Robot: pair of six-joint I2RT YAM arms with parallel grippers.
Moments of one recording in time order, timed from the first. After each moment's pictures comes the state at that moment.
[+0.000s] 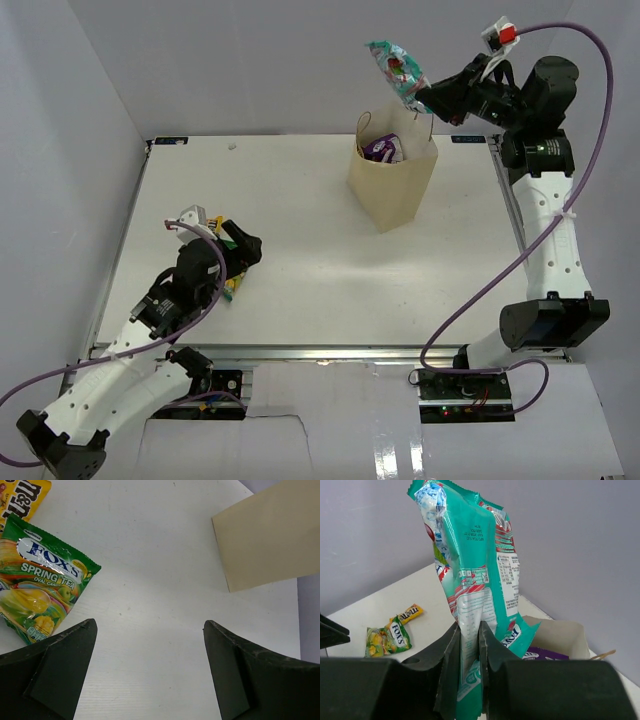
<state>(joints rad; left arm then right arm) -0.62 0.69 0.75 -0.49 -0.45 -0.81 0.05 1.52 1.85 -0.20 -0.91 0.15</state>
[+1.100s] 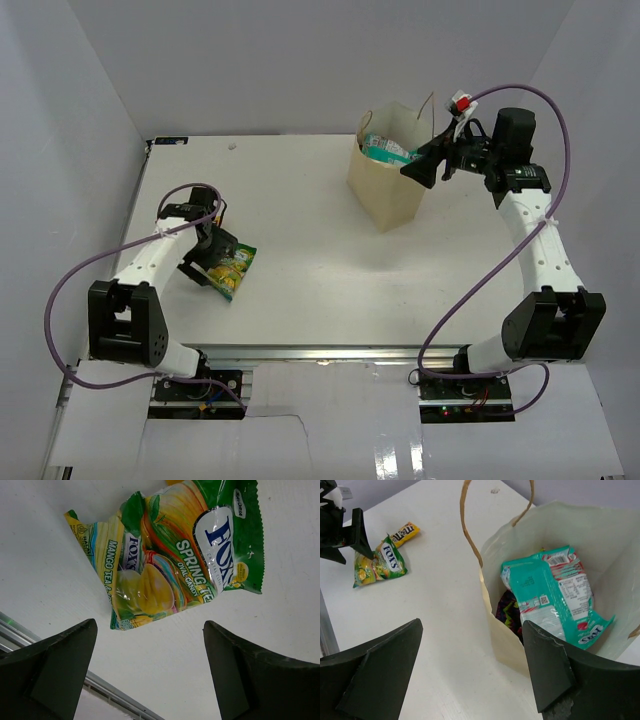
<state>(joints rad) -0.13 1.44 1.07 -0.99 -0.21 -1.09 0.02 1.45 1.47 -0.35 -0.97 -0.19</state>
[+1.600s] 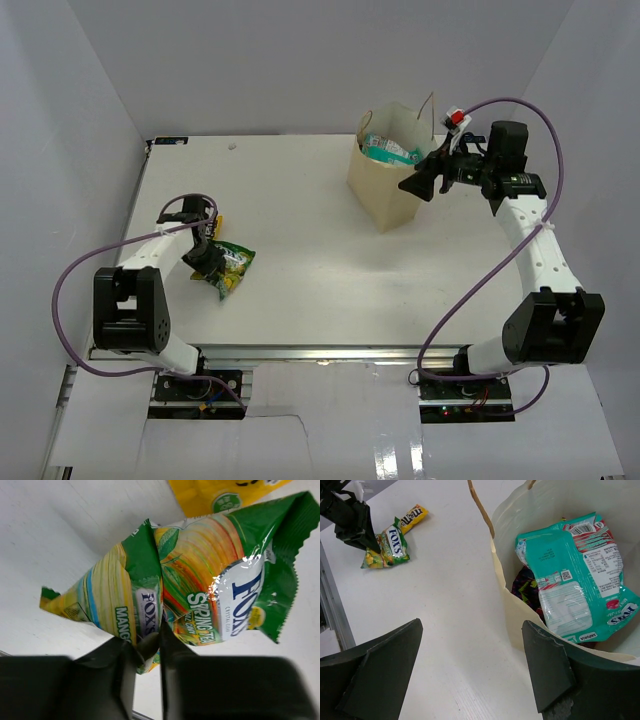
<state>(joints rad) -0.04 1.53 0.96 -0.82 -0.13 -0.98 0.01 1.43 1.37 -0.40 -0.99 -0.22</state>
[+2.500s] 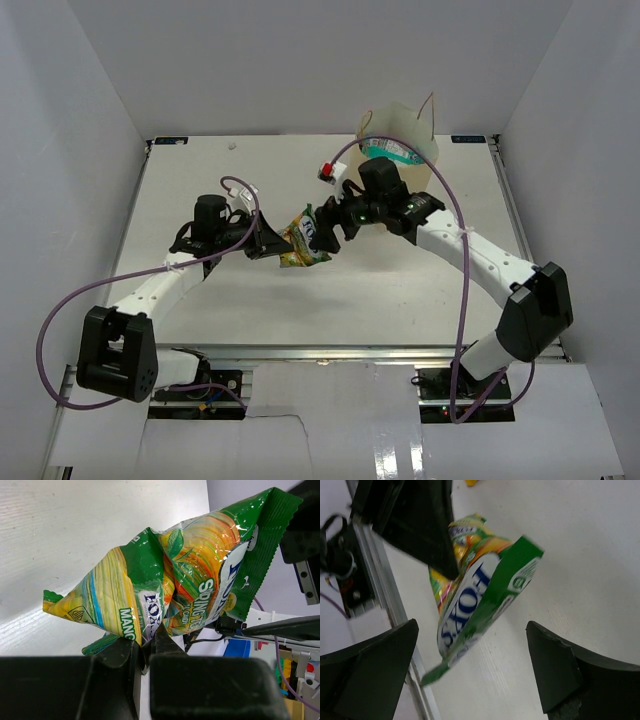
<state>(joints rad) -0.23 1.27 0.76 -0.07 0.79 -0.66 0.67 1.49 1.29 -0.42 -0.61 -0.14</state>
